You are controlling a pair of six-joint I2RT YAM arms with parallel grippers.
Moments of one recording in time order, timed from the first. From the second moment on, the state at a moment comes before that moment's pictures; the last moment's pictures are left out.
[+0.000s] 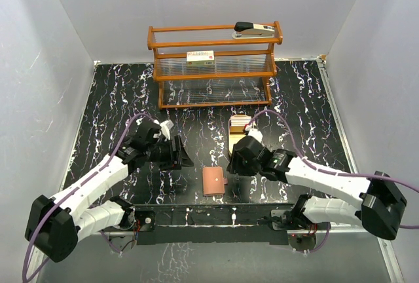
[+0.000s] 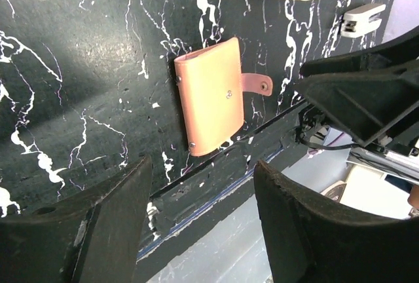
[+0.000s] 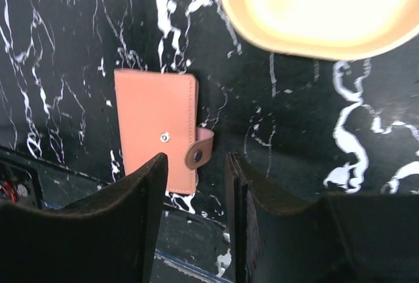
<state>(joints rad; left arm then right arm) -0.54 1.02 0.65 -0.50 0.43 -0.71 0.90 1.10 0.67 -0.48 0.16 0.92</state>
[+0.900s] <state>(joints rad) -0.60 1.12 0.60 -0.39 0.43 -0.79 0.99 1.26 0.66 -0.41 0.19 0.96</state>
